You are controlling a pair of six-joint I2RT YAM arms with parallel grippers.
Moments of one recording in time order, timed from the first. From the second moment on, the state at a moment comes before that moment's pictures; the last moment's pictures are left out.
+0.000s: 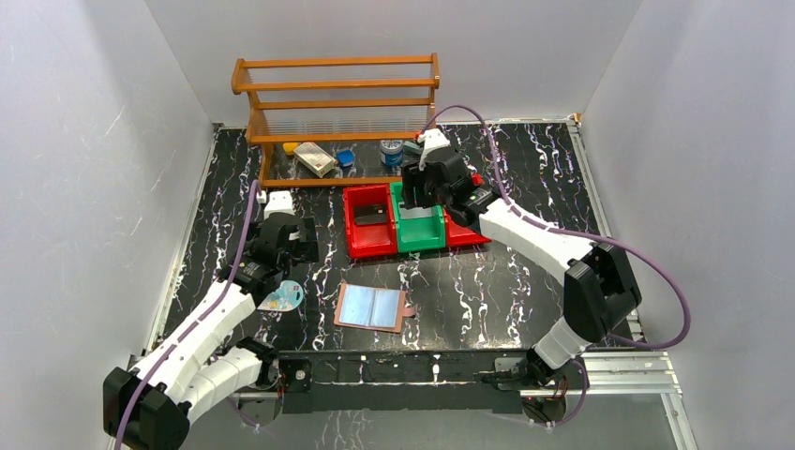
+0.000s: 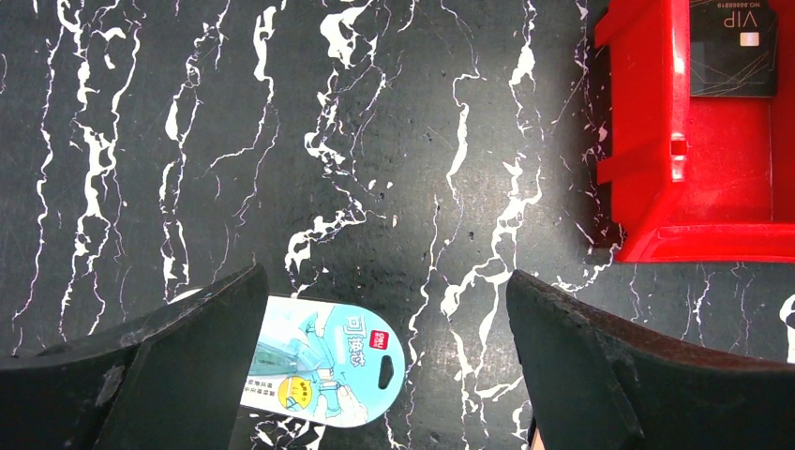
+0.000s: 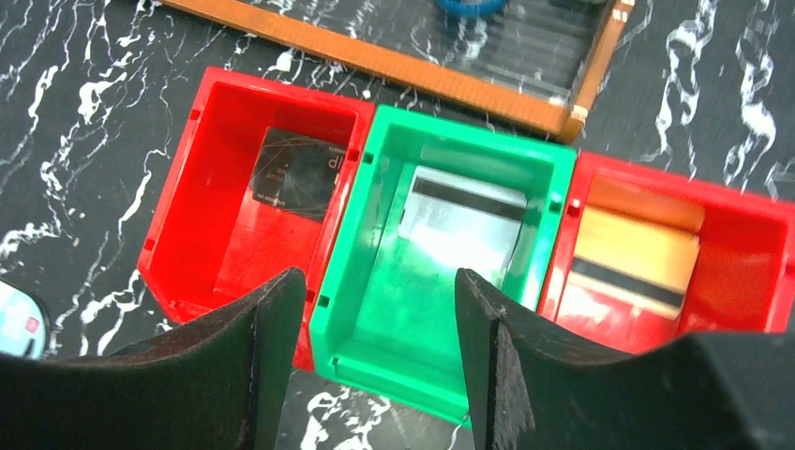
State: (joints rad) left arm -0.45 0.90 0.68 -0.53 -0.48 -0.33; right arm 0.69 1.58 1.23 -0.16 0.12 0.22
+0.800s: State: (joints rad) left arm -0.45 0.94 0.68 -0.52 -0.46 -0.32; right arm 1.02 1.49 1.02 -0.28 0.13 0.81
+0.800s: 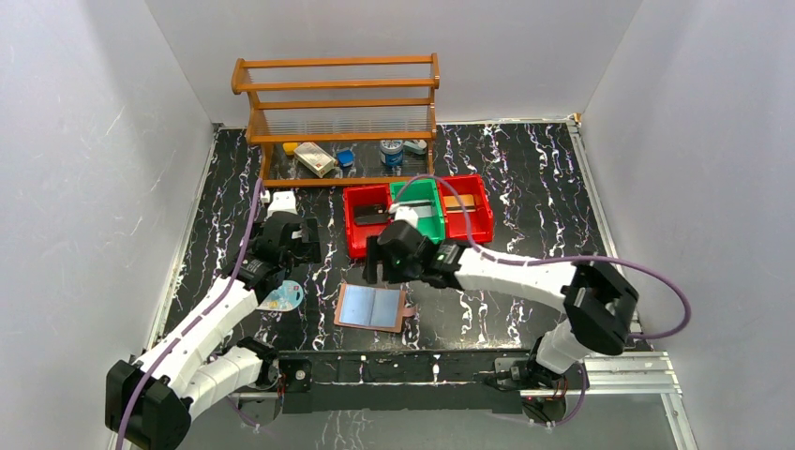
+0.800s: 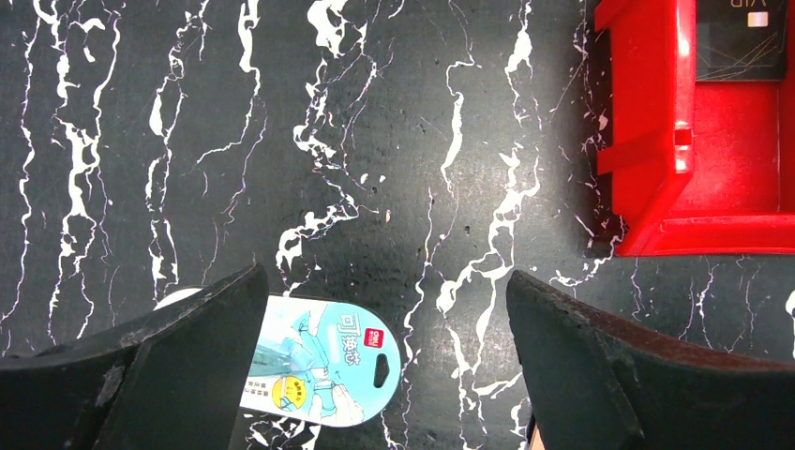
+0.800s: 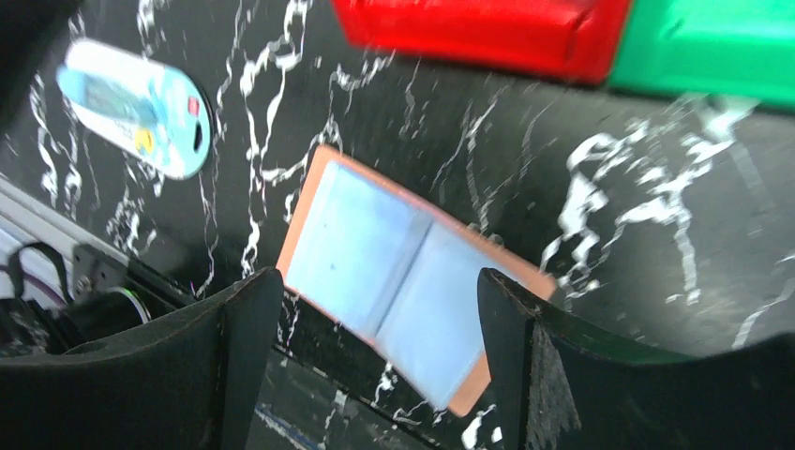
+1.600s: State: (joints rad) left arm -0.45 0.92 0.68 -0.54 -0.54 -0.36; right arm 1.28 1.85 1.30 -0.57 0.39 1.22
